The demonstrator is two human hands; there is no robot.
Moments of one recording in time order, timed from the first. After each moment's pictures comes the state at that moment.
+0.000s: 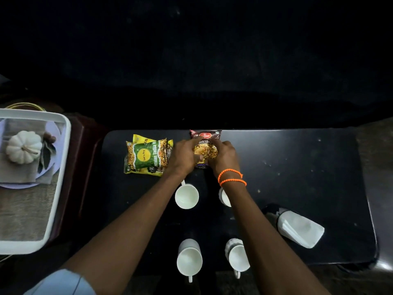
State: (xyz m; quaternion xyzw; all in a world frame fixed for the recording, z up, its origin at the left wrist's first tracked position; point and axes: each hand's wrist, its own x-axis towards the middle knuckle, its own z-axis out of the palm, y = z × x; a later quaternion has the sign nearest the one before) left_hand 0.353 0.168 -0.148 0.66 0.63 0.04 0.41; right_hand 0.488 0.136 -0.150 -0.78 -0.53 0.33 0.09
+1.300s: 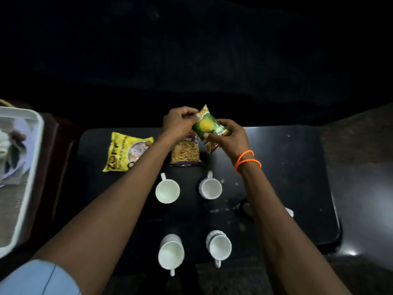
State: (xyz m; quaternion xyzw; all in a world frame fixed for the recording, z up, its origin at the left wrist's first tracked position) left_hand 0.397 0.219 -0.105 0.49 0.62 0.24 0.57; right_hand 0.558 0.146 -0.098 -0.77 -0.35 0.42 0.32
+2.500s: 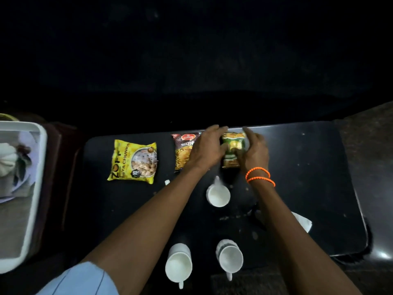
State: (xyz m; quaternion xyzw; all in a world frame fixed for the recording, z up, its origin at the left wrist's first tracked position) left_hand 0.457 0.177 -0.137 0.74 0.53 0.10 0.41; right_hand 0.598 0.116 -0.130 -0.83 -0.46 0.25 0.19
